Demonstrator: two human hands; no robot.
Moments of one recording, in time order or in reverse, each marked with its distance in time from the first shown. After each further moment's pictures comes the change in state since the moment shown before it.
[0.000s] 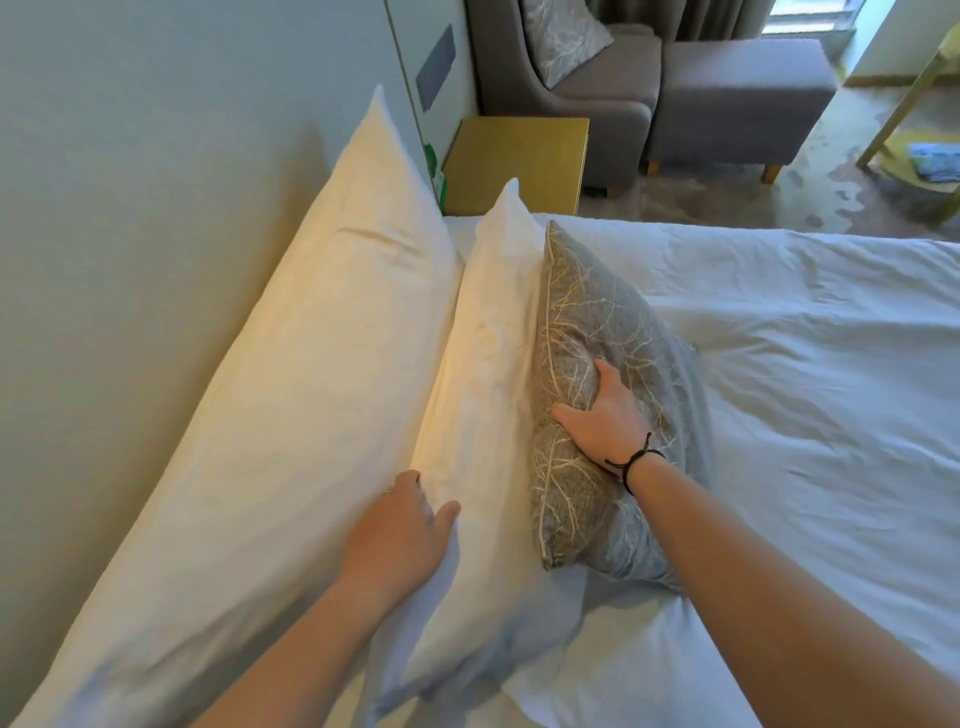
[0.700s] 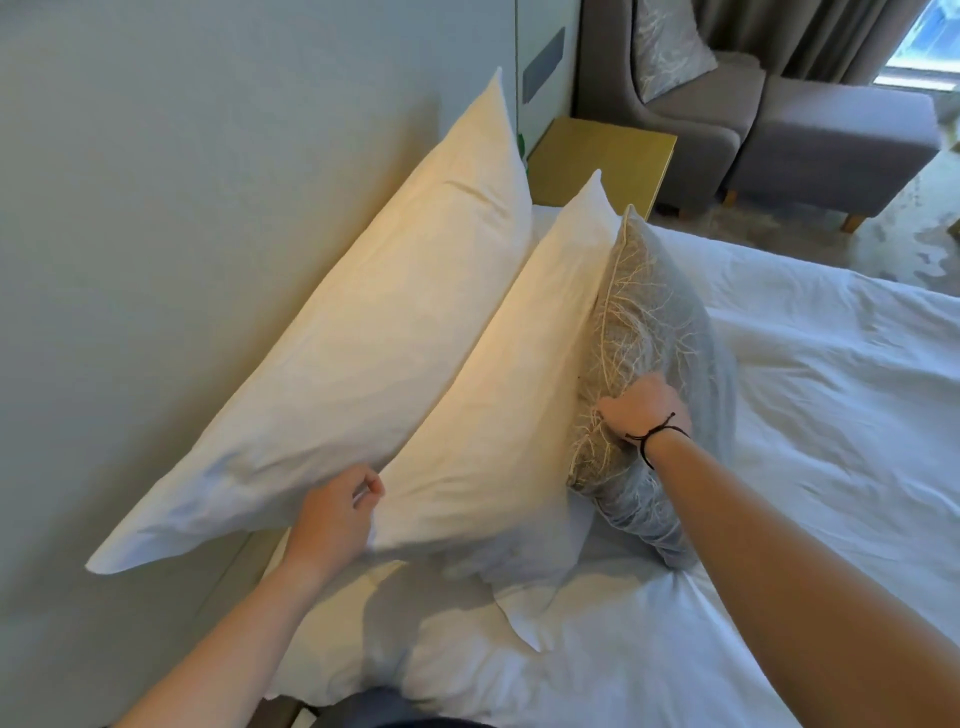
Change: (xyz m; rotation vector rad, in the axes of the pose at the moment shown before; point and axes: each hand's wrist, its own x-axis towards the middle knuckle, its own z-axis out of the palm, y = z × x) left_hand -0.114 -0.112 0.000 -0.283 0.258 -0.103; right_hand -0.060 -0.004 -0.010 -0.227 0.011 0.044
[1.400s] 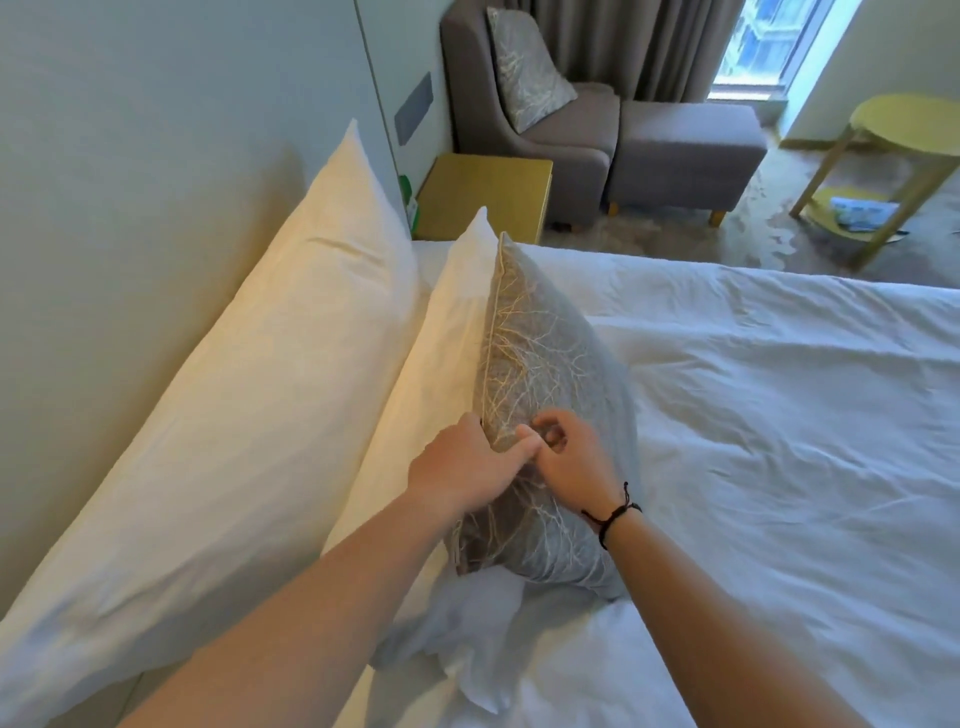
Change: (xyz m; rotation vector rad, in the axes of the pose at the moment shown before) left_hand 0.045 0.253 0.088 0.282 -0.299 0.225; right_hand -0.012 0.053 -0.005 0.445 0.068 -0.333
